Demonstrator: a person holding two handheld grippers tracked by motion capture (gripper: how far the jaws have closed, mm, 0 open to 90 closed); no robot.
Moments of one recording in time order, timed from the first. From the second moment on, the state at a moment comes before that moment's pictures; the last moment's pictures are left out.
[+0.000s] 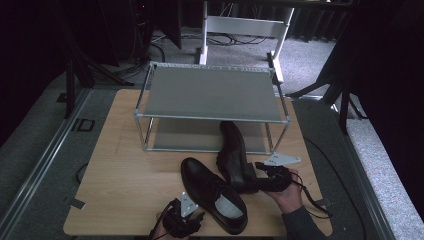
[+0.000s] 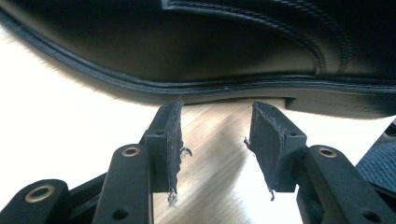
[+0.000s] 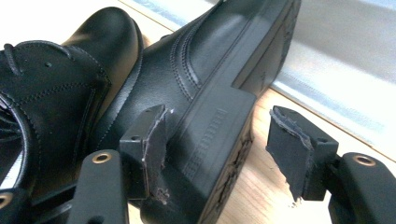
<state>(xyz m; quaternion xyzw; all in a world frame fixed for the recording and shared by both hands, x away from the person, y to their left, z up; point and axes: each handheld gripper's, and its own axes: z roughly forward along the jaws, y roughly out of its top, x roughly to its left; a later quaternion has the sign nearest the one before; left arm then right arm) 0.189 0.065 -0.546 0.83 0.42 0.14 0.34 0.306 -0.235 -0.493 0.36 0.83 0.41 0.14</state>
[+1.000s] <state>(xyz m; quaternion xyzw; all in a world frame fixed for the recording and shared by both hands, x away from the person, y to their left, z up) 0.189 0.069 -0.546 0.82 0.43 0.14 0.35 0.305 -0.255 -0.489 0.37 0.82 0.42 0.14</state>
